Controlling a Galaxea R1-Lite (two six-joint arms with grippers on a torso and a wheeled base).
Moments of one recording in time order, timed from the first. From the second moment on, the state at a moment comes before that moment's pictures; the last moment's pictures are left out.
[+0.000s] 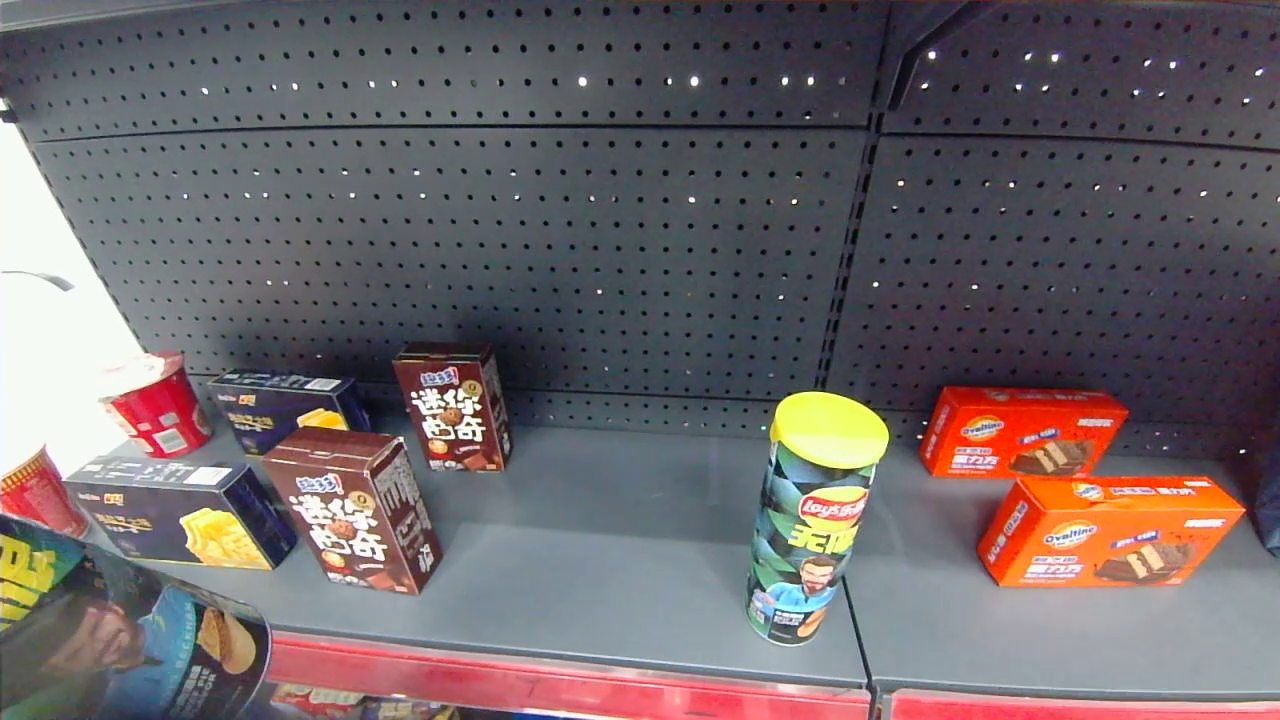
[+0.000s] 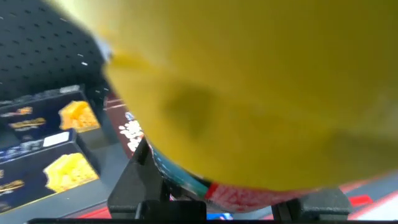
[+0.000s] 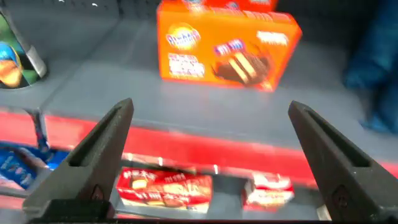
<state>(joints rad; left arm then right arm) -0.03 0.61 -0.46 -0.14 -0.43 0.03 0.02 0.22 -0.01 -0.15 -0.05 -0.08</state>
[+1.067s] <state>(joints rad) -0.05 0.66 -0.46 -0.17 -0.43 0.03 0.00 0.00 0.00 -0.06 -0.08 -0.05</state>
